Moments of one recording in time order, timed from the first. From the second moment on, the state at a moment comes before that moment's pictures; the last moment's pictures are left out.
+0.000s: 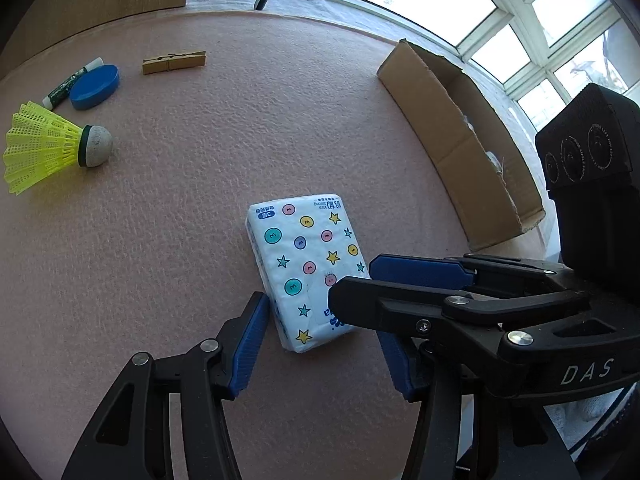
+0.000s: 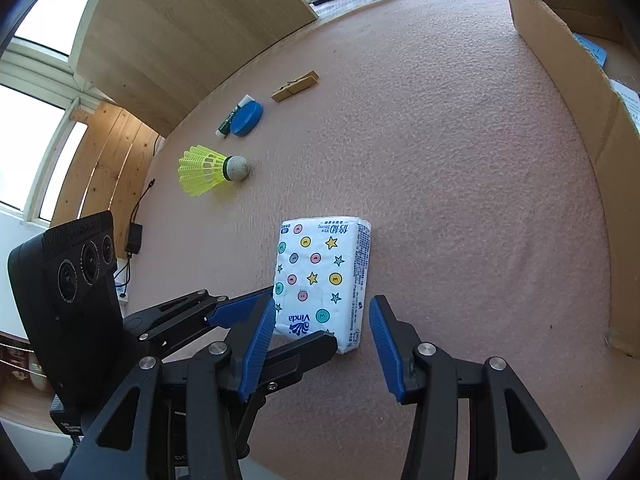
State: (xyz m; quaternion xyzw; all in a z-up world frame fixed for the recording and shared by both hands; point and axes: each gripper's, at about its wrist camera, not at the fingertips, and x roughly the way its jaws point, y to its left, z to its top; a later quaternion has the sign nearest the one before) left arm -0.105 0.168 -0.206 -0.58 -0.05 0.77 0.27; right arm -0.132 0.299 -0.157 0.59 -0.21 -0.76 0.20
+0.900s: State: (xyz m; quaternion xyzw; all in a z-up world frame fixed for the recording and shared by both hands) left arm -0.119 0.253 -0.118 -0.49 0.01 0.80 0.33; right arm -0.128 0.348 -0.077 0.50 -0.14 -0.84 0.15
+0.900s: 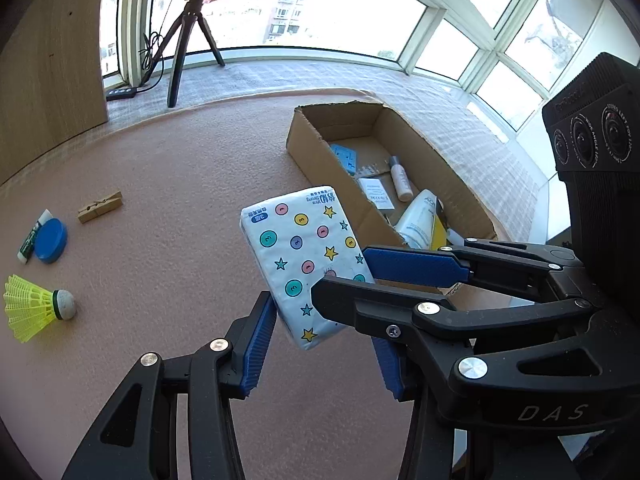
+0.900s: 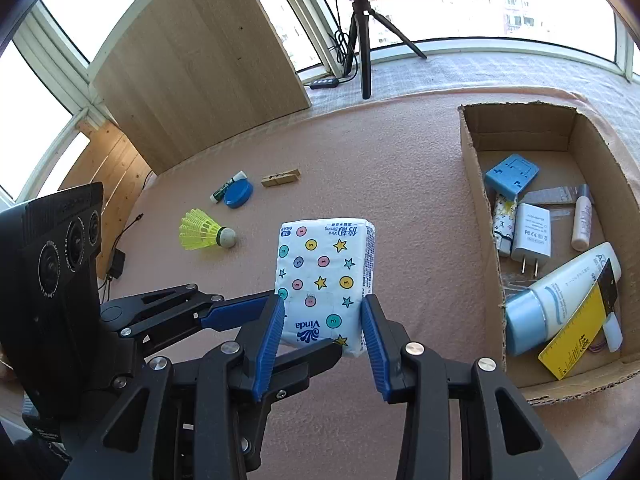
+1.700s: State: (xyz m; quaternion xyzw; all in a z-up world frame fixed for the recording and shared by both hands) left arm -0.169 0.434 -0.116 -0.47 0.05 0.79 0.39; right arm -0.162 0.499 -0.062 0.46 -0.15 -0.87 0.05
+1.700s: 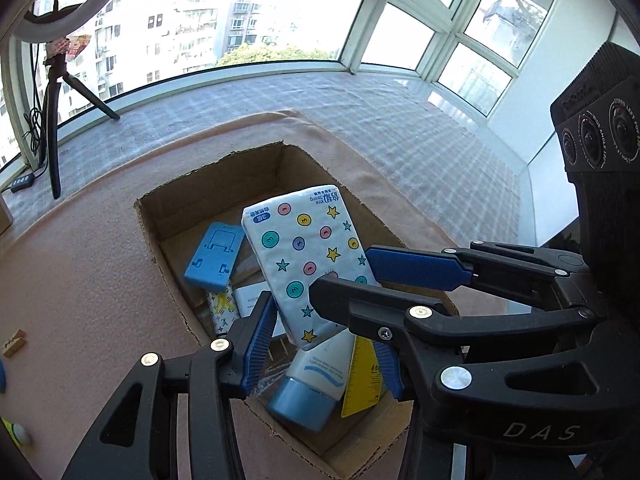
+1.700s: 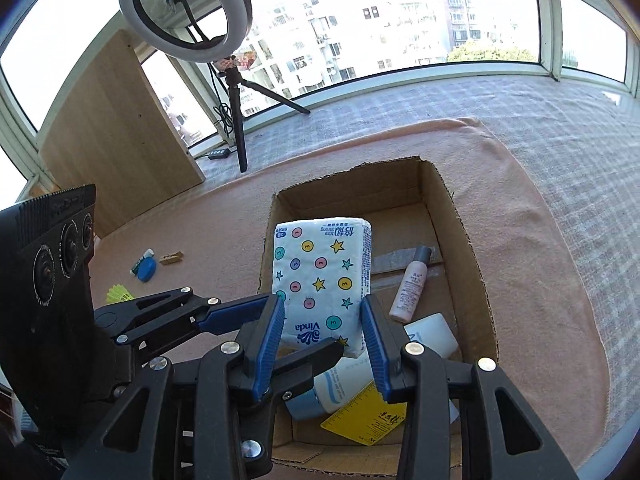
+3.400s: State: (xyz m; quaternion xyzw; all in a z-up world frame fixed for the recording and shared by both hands) left arm -0.130 0.080 -0.149 -0.50 -0.10 0.85 0.15; right arm -0.194 0.303 -0.066 0.48 -0.12 -0.84 0.23
